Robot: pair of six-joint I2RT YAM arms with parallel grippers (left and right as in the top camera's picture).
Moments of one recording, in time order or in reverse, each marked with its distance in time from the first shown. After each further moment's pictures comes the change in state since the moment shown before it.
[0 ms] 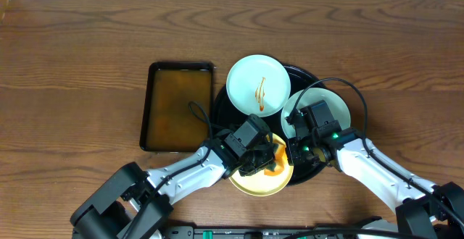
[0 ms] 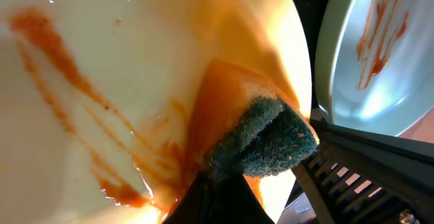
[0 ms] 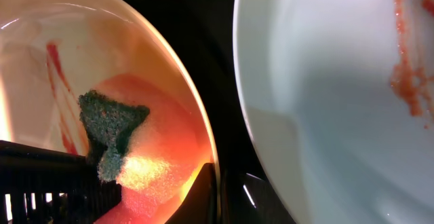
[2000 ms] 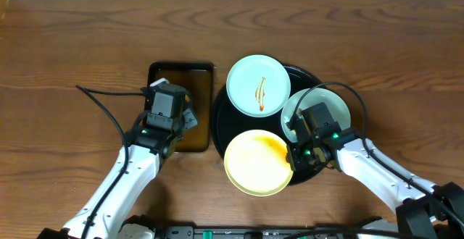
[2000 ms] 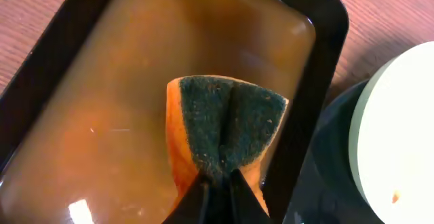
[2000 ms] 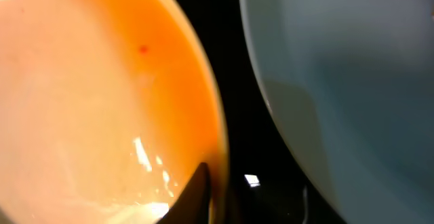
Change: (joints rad) left arm 0.557 -0.358 -0.011 -0.293 -0.443 0.619; right arm 0.000 0.000 0.000 -0.085 -0.032 -0.008
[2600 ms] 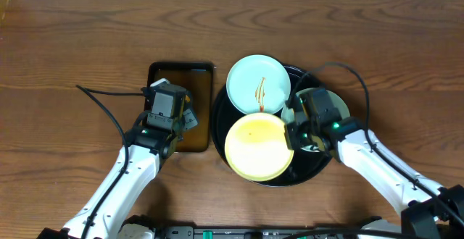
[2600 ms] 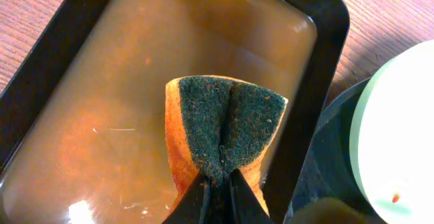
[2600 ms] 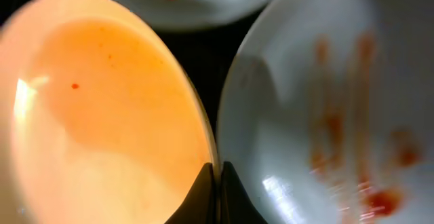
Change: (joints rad) left arm 0.000 0.000 0.000 -0.003 0.000 0.001; right arm 0.000 0.000 0.135 0.056 0.149 -0.044
